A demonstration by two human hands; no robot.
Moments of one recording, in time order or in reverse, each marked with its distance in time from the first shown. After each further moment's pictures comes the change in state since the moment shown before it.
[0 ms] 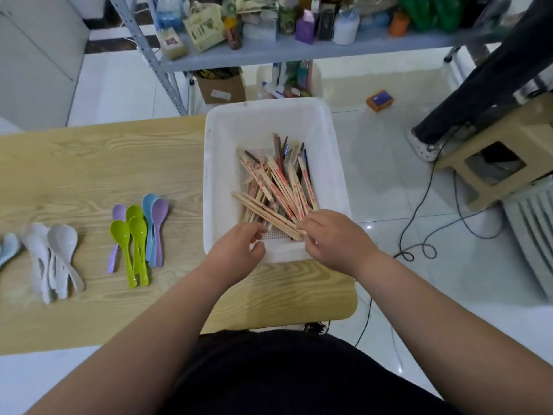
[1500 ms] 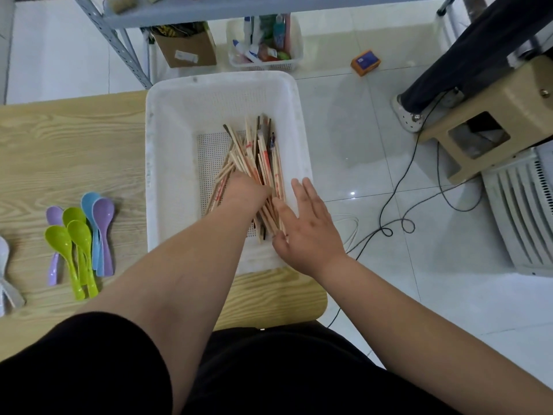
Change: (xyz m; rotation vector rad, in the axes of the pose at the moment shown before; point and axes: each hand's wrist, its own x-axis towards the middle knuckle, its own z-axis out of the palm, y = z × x) left_hand 0.171 0.067 0.046 -0.222 0.023 -0.625; right_hand 0.004 0.026 0.028 0.035 0.081 0.296
